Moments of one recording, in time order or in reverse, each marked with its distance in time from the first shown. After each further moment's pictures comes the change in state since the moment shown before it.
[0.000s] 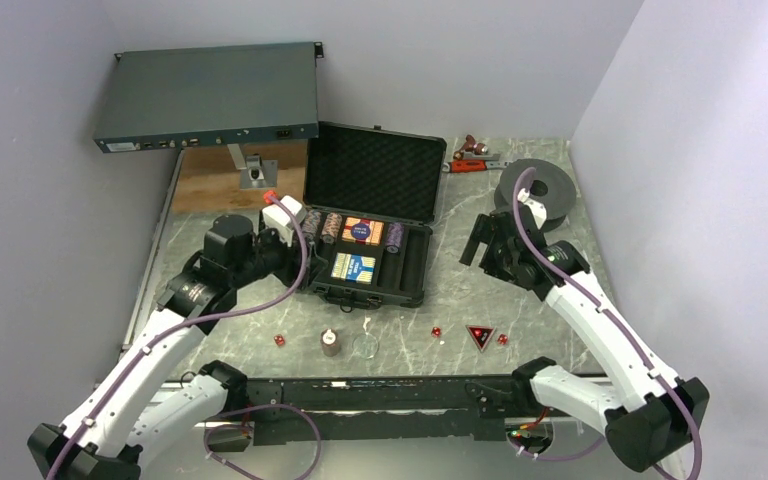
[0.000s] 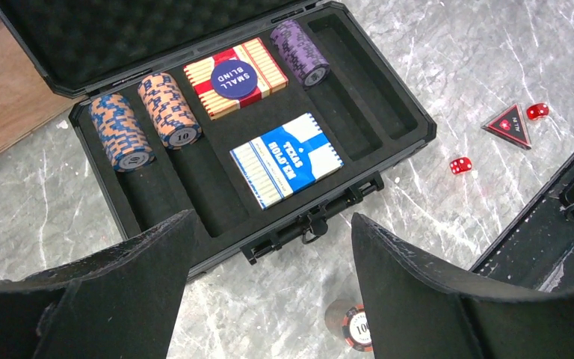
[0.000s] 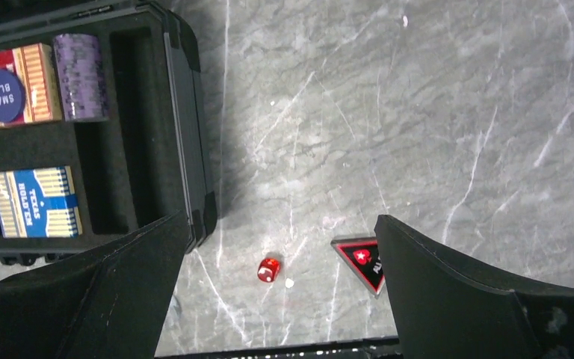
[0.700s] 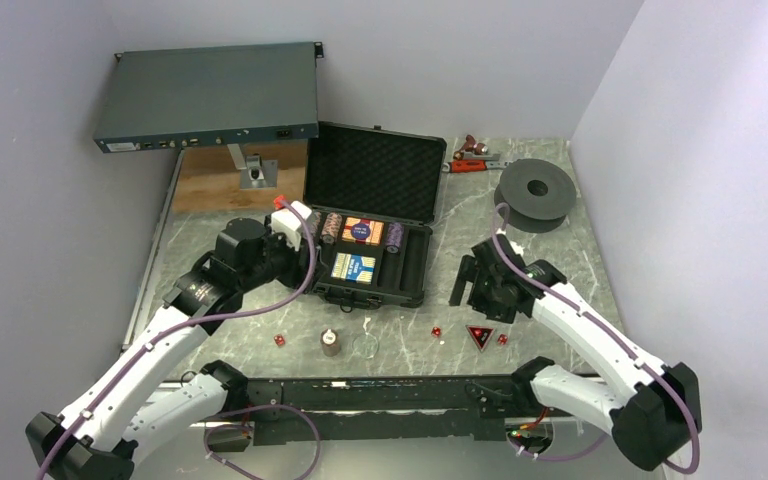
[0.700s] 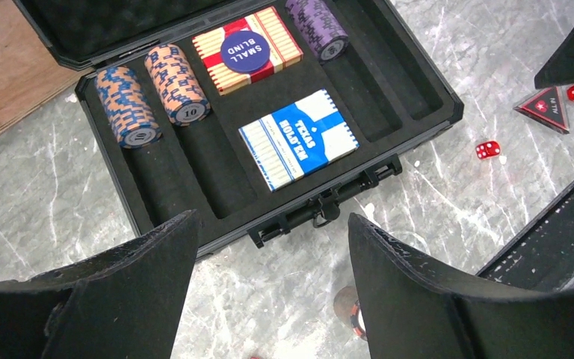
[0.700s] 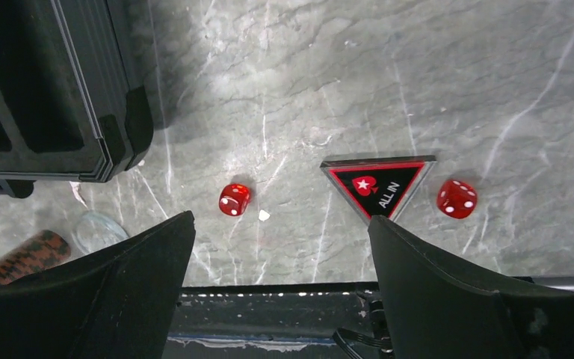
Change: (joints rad) left arm -0.072 0.027 0.000 -0.042 -0.116 0.002; right arm 0.075 -0.036 -0.230 -0.026 -0.151 0.090
